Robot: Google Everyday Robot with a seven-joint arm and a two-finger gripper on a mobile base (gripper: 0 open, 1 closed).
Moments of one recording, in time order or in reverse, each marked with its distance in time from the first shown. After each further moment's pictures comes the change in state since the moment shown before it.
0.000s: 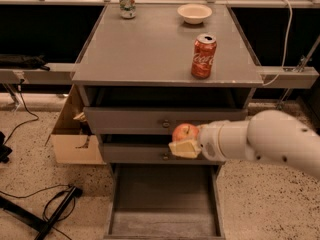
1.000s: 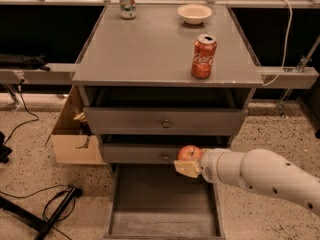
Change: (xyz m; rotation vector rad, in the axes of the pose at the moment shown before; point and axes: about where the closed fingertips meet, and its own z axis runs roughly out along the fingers) arm 0.085 -0.022 0.042 0.082 -0.013 0.149
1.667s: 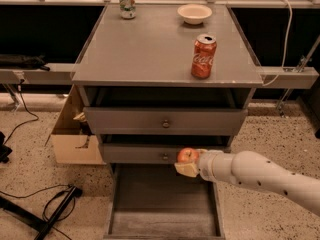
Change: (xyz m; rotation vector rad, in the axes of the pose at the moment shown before) arm 0.032 -0.044 0.070 -0.033 -0.006 -0.121
